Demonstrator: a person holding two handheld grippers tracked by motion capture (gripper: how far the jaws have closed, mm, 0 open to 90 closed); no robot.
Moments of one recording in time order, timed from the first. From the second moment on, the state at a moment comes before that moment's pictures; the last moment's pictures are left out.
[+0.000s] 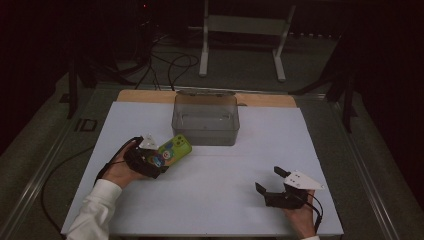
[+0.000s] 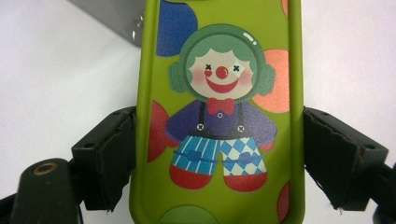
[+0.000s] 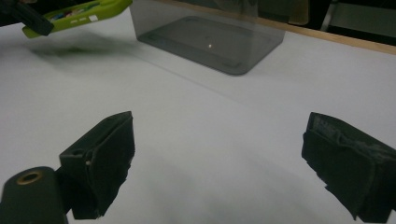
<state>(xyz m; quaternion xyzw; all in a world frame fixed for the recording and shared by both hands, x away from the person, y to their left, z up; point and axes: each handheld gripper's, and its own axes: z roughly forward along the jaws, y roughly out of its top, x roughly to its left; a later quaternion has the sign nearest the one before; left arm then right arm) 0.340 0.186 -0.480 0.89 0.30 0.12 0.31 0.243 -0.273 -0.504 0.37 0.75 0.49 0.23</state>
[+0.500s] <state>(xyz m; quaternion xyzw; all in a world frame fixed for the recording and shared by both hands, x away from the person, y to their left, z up) 0.327 0.181 -0.478 0.86 0.33 0.16 0.36 0.244 -0.273 -0.505 0.36 0.75 0.49 0.23</state>
